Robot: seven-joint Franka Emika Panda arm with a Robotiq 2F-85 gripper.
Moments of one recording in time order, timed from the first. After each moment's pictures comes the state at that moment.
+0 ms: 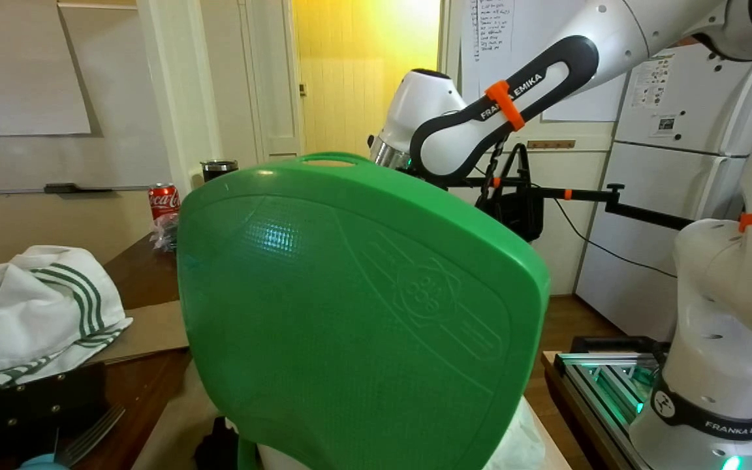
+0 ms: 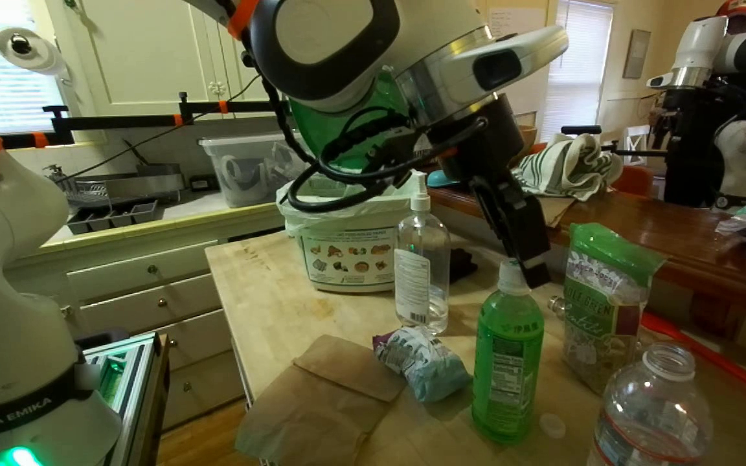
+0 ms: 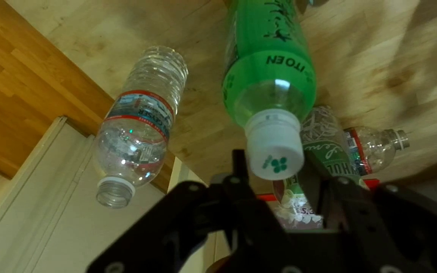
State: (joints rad) arm -0.26 -0.09 -0.22 -2.28 -0.15 2.65 0.06
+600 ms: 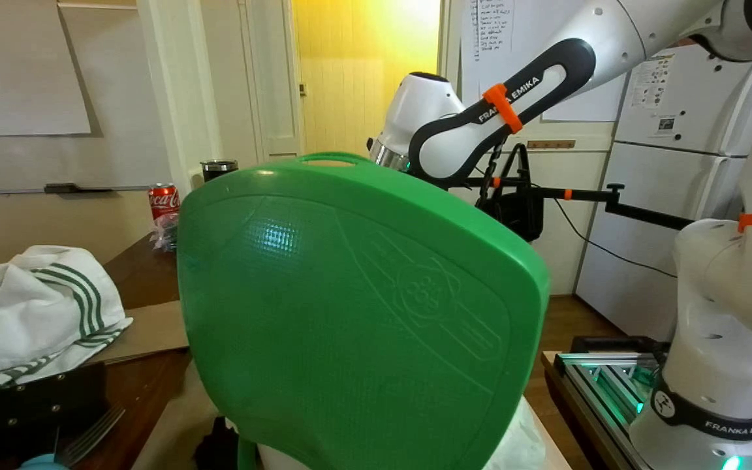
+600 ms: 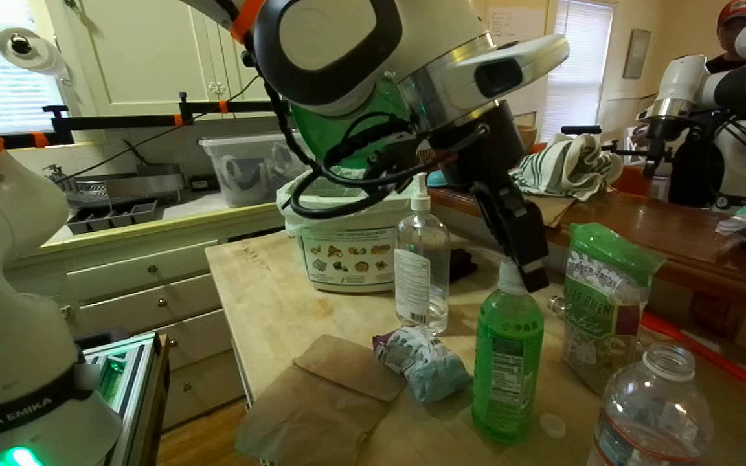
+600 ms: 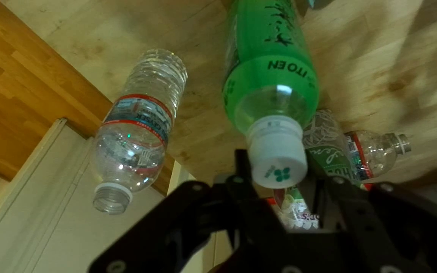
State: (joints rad) arm -0.26 -0.08 -0.22 -2.28 -0.15 2.65 0.06
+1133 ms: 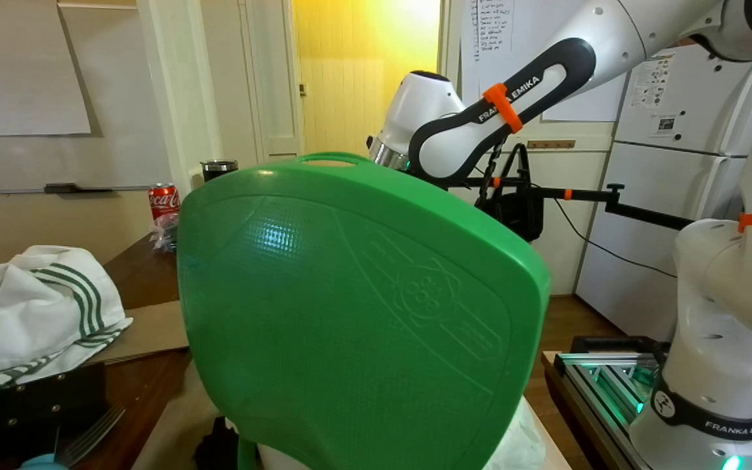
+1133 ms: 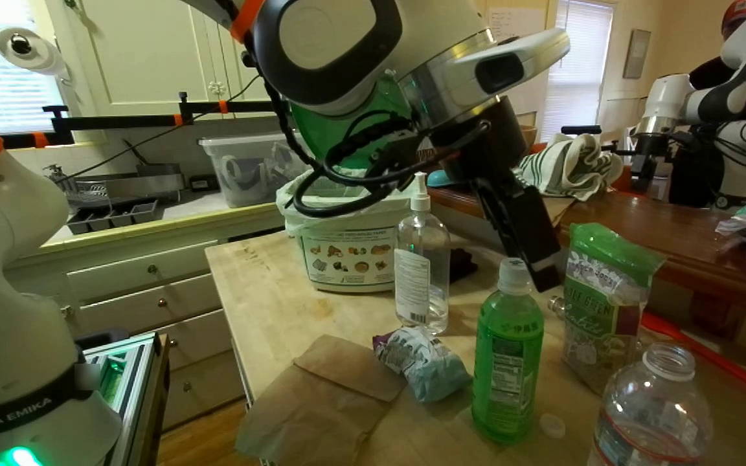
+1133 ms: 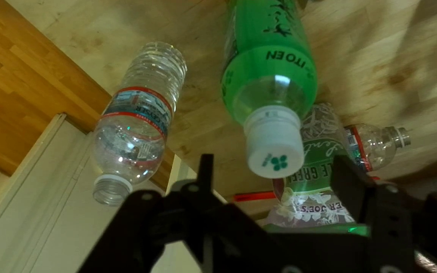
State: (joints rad) arm -0.26 -0.08 -0.22 -2.28 -0.15 2.66 0.06
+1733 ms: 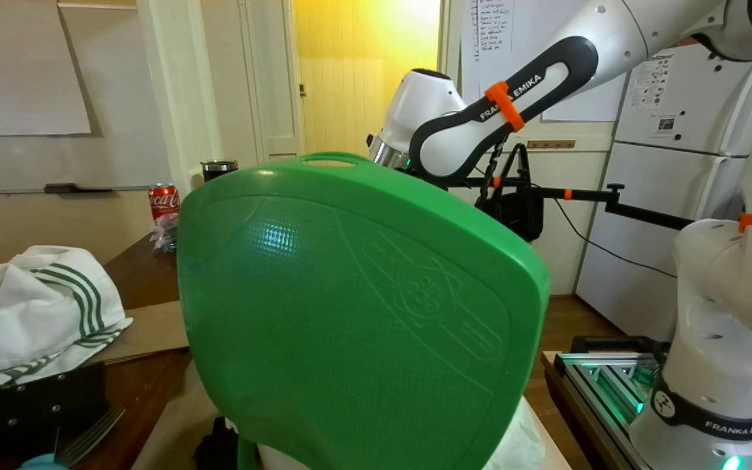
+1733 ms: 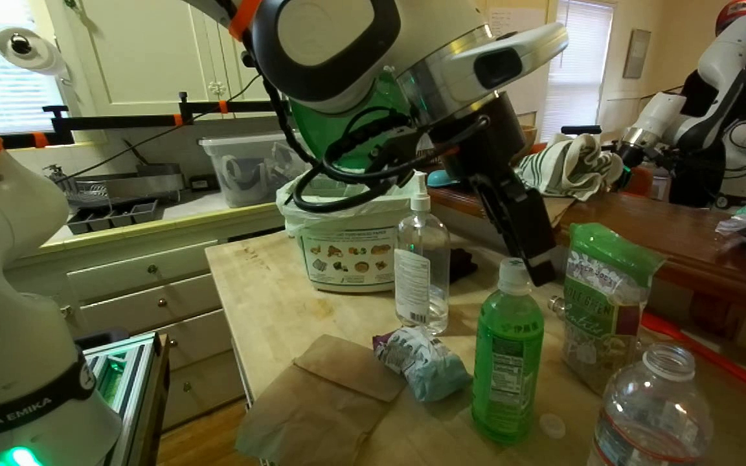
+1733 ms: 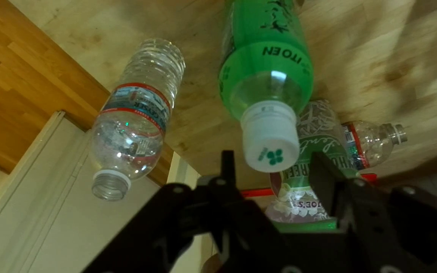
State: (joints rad) arm -0.26 -0.09 -0.22 -2.28 -0.15 2.67 0.06
